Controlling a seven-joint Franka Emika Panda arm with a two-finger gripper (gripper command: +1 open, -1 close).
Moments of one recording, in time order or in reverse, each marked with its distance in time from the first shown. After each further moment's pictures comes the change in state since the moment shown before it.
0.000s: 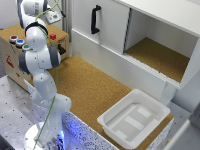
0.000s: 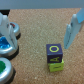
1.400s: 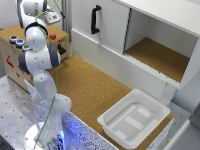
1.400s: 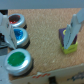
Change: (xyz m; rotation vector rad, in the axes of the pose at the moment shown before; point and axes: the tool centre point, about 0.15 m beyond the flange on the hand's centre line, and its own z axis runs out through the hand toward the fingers) arm -0.025 -0.048 0.001 0.063 -0.134 0.193
